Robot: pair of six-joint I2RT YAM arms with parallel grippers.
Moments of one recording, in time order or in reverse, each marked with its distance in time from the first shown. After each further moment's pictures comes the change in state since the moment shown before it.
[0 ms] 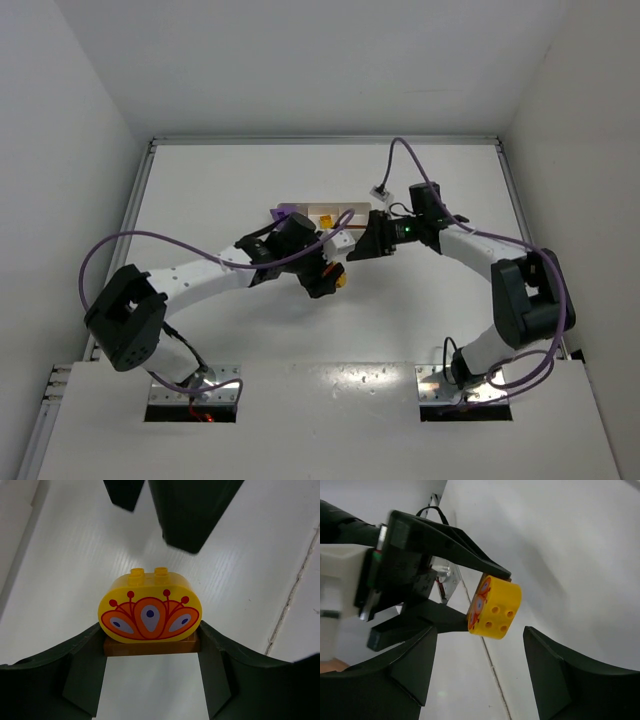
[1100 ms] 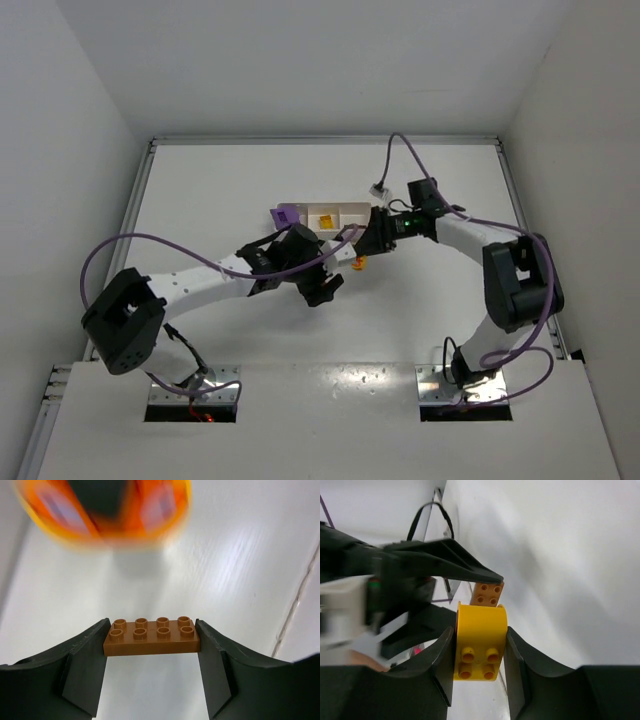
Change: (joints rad) left arm -0.043 -0.019 -0.029 0.042 -0.058 0.027; right arm 0.002 0.139 0.095 -0.120 -0.046 -0.054
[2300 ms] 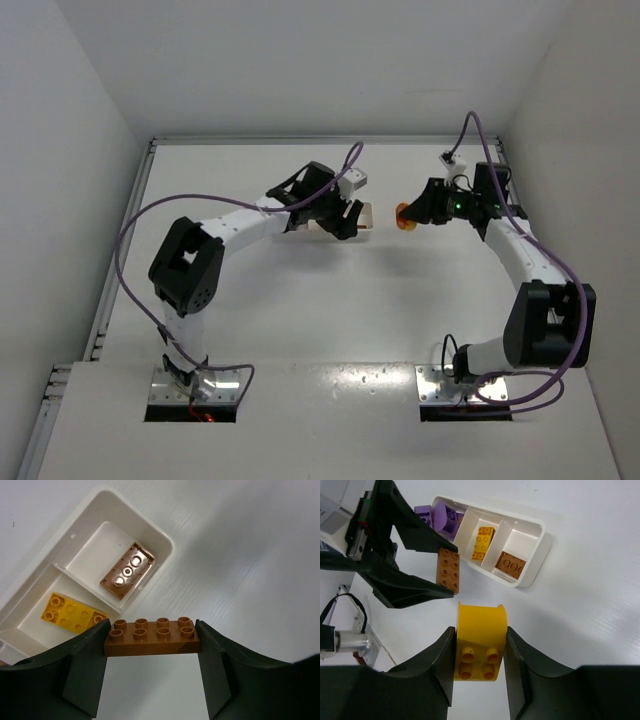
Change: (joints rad) left arm 0.185 0.427 0.519 -0.042 0.019 -0.203; right arm -0.320 -0.275 0.017 -0.034 0.329 -0.118
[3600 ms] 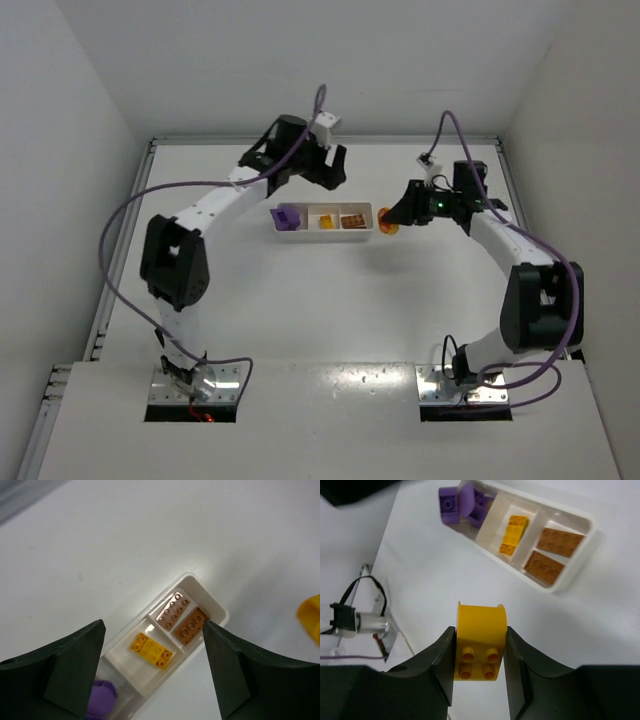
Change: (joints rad) left arm 0.121 0.108 0.319 -0.064 -0.038 -0.017; right arm 0.047 0.053 -0.005 0.035 -0.063 0.035
